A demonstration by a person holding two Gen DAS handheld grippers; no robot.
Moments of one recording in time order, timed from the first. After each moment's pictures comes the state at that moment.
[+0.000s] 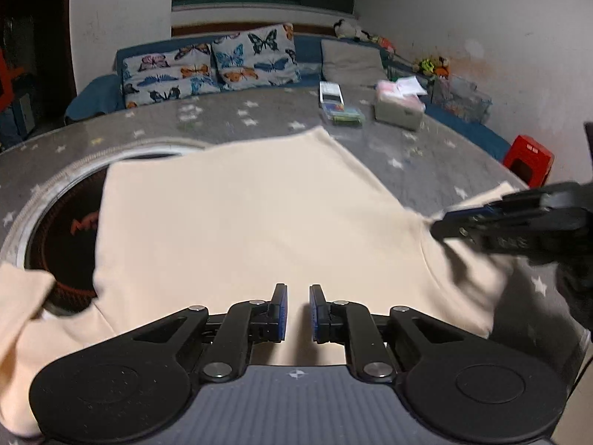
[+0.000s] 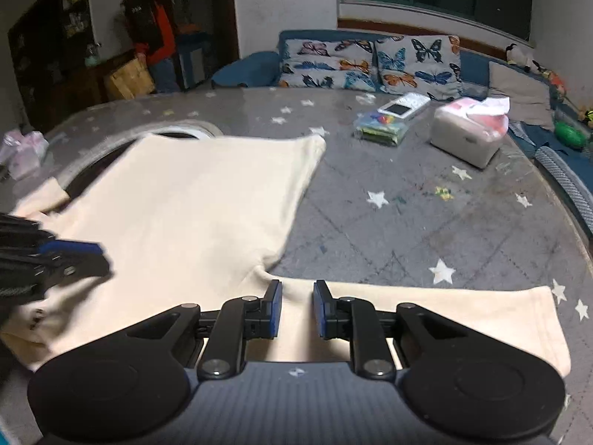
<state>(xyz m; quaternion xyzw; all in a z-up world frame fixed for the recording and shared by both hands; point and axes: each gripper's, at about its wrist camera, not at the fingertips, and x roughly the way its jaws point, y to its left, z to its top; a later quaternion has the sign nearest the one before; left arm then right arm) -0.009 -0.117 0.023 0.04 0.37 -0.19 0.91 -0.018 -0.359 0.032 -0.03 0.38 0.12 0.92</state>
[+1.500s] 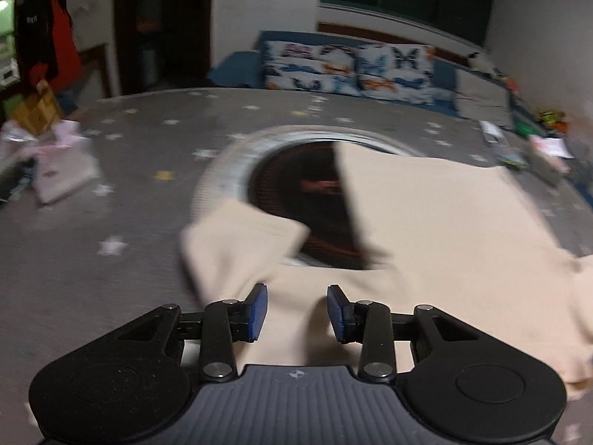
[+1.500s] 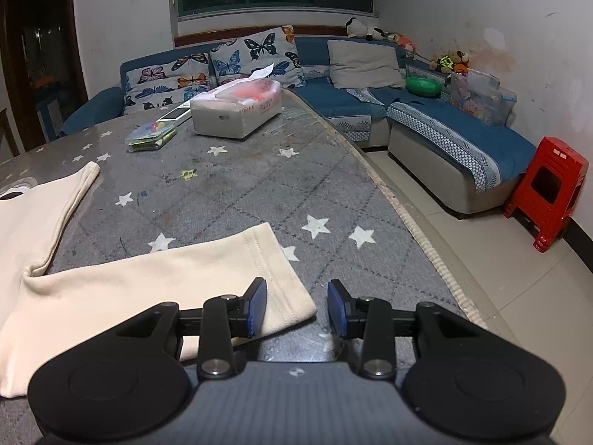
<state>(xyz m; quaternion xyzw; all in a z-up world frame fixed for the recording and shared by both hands) -0.017 0.042 0.027 -0.03 0.37 0.02 0.93 -0.050 -0.508 0.024 0.04 0.37 -0.10 0.92</state>
